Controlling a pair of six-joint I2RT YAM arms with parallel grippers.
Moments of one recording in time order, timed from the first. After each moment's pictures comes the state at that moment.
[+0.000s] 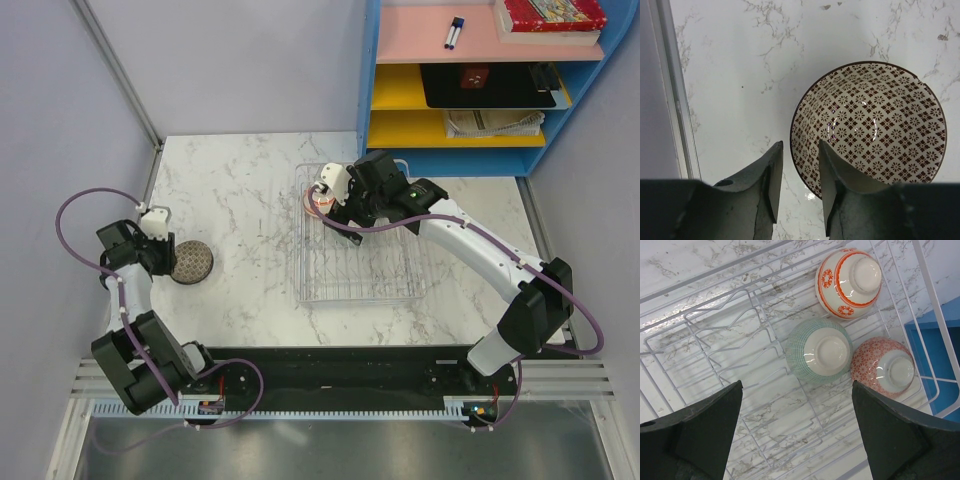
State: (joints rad) left arm 0.57 1.18 0.71 -0.39 0.39 0.56; right arm 0.68 1.58 1.48 -0.67 -0.15 -0.47
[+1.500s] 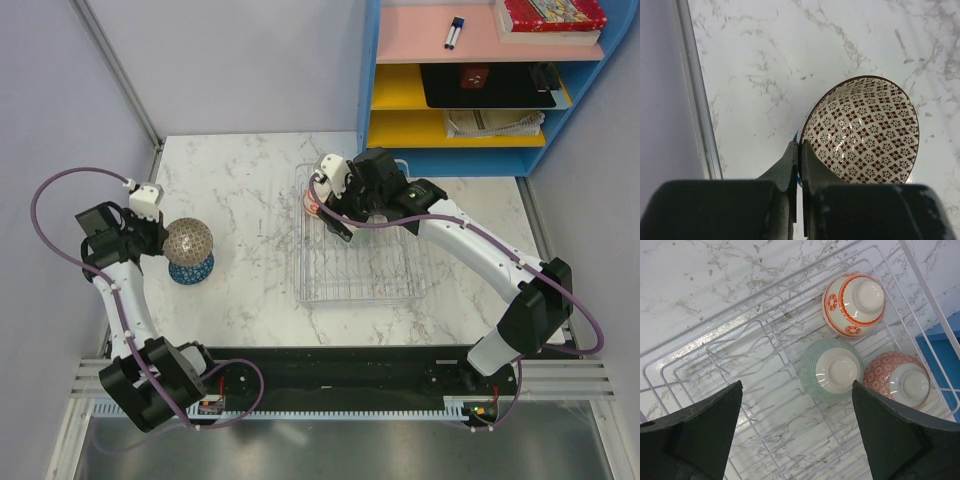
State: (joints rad) left arm 0.57 1.10 0.89 -0.53 0.55 0.60; right arm 0.69 1.58 1.48 -0.59 -0.18 -0.35
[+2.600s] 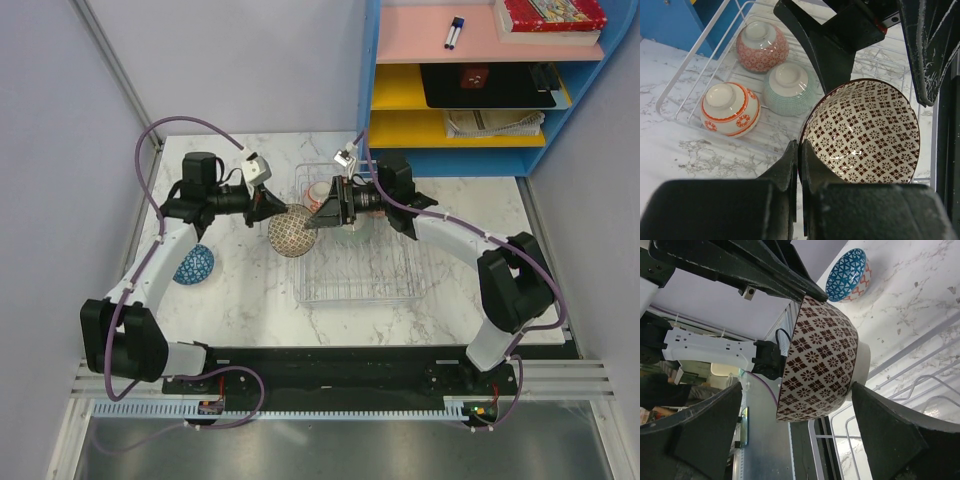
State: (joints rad) left arm -0.14 1.34 1.11 -0.35 1.00 0.51; right arm 0.53 1.71 1.19 0.26 -1.01 0.72
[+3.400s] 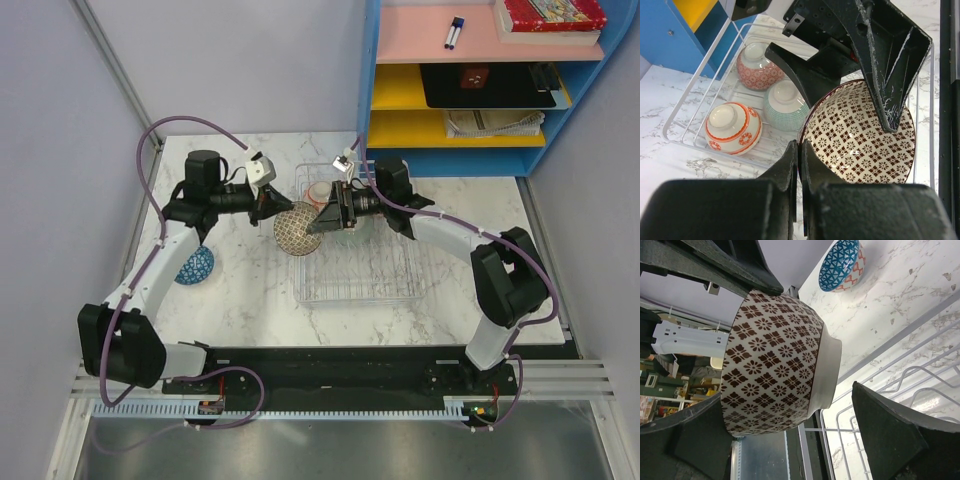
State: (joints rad) left arm -0.20 1.33 1.12 -0.29 1.00 0.50; right arm 0.51 1.75 1.17 0.25 -1.04 0.68
